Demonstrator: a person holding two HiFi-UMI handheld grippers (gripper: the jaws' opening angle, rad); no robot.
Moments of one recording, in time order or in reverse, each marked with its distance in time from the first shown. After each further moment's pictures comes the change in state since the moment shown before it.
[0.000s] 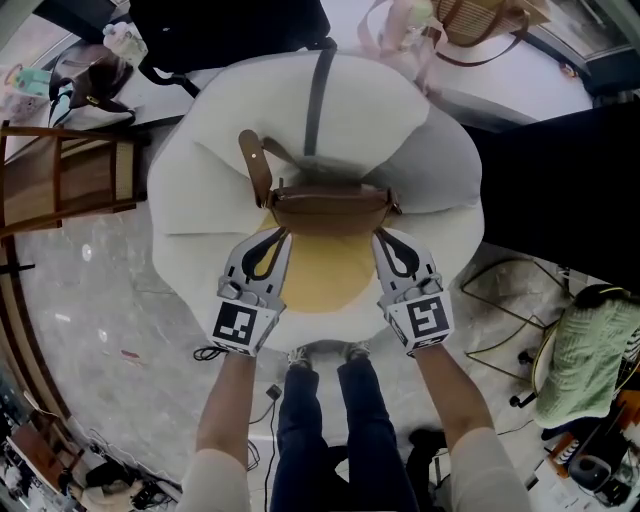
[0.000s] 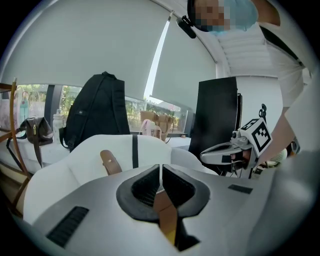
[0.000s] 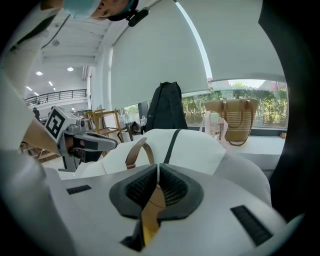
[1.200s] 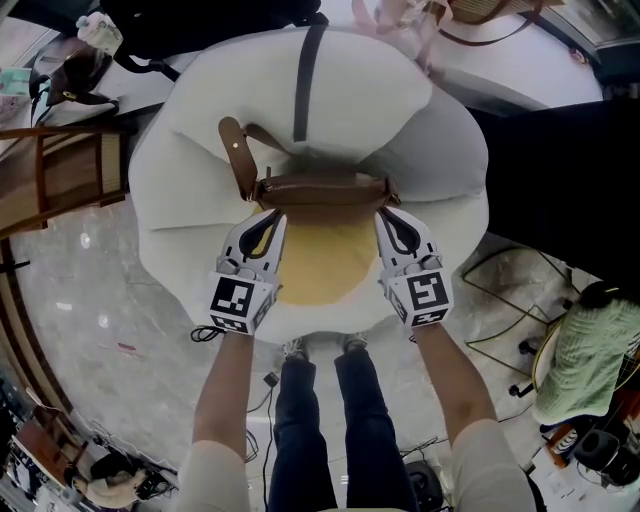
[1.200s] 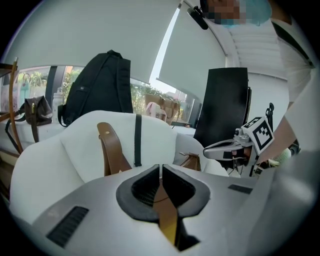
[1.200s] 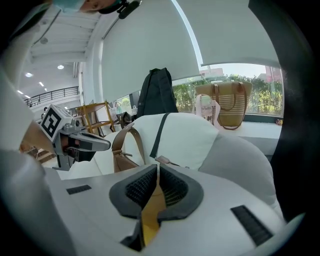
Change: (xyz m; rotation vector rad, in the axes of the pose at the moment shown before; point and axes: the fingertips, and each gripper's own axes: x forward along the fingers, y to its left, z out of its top) left arm 0.038 0.017 -0.064 -0.047 0.141 0.011; right arm 0.026 -0.037 -0.052 0.062 0.091 -0.041
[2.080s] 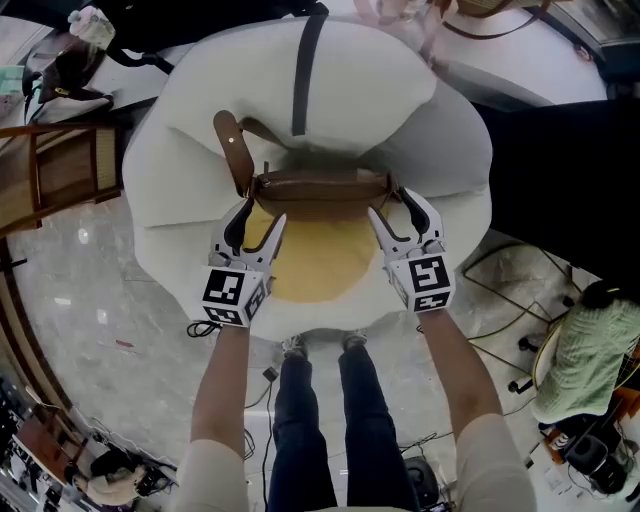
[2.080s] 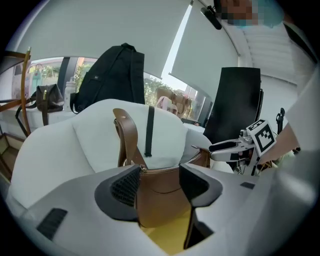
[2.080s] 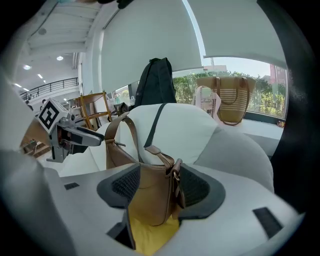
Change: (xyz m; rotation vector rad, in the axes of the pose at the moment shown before) left arm 0.003 0.026 -0.028 -0.103 0.046 0.073; right arm 0.017 -0.021 -0.024 -0.046 0.085 -0.022
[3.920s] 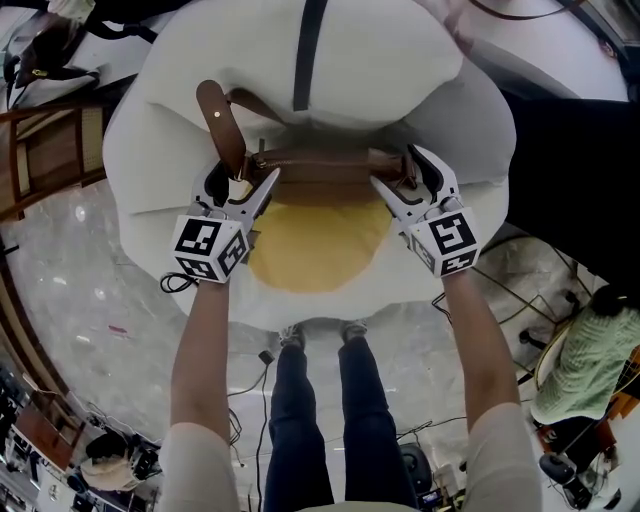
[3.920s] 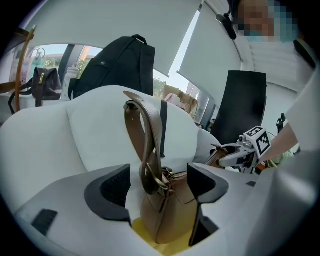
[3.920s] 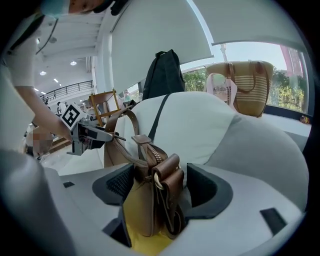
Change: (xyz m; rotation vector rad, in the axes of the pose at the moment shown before) left arm 0.051 0.049 -0.008 -0.048 -0.025 -0.035; right arm 0.051 -0.016 -0.015 -0.046 -0.012 0.179
